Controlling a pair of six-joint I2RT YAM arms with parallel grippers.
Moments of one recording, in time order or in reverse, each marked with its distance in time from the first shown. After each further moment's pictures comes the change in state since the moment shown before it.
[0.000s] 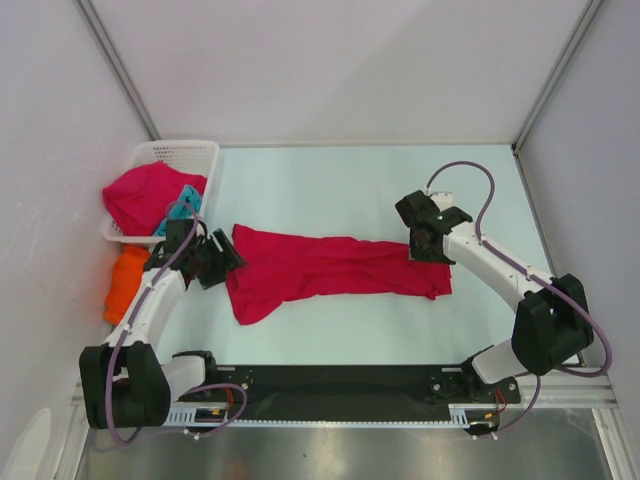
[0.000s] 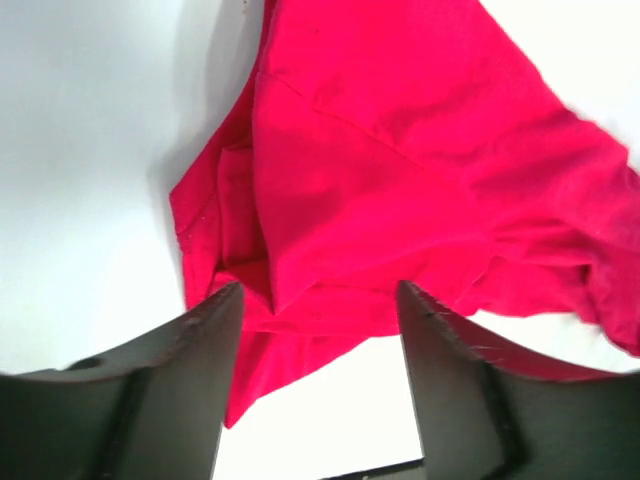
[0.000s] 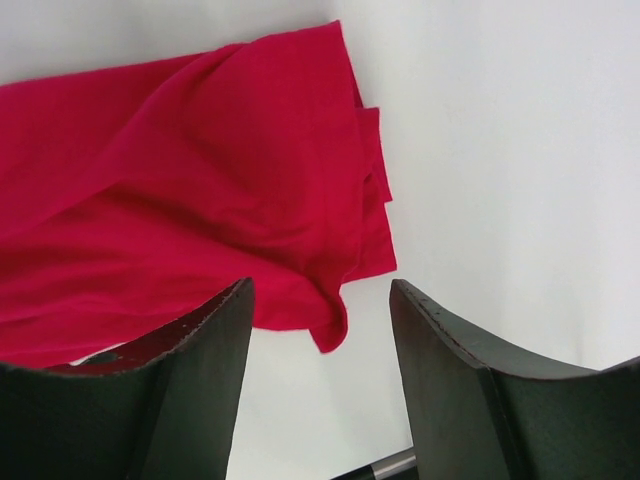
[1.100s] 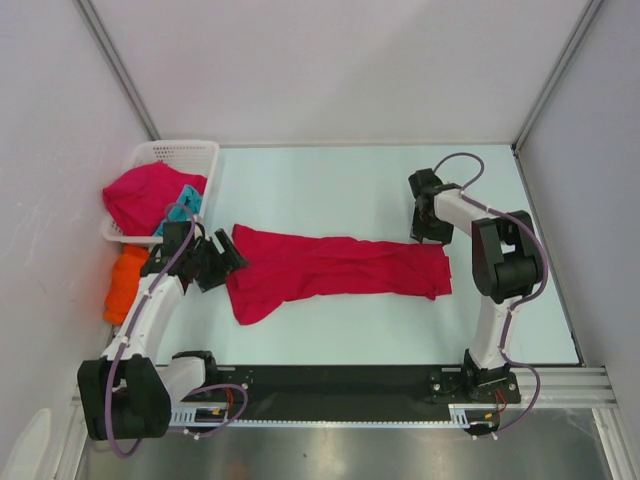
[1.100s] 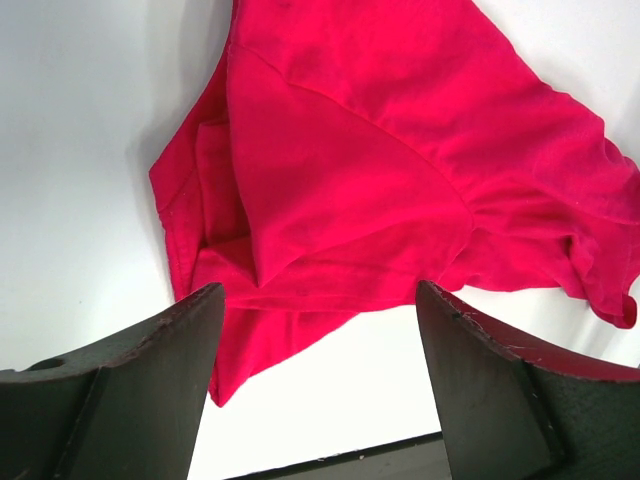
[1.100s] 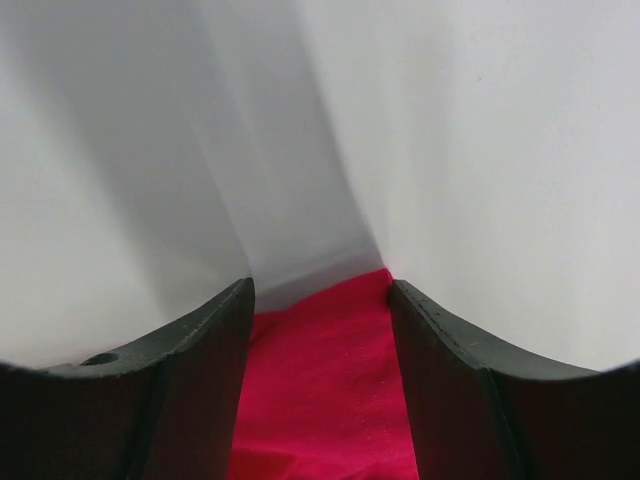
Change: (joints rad) left arm 0.002 -0.060 0.000 -0.044 0.044 0.012; right arm -0.272 0.497 0.226 0.238 -0.156 -0.132
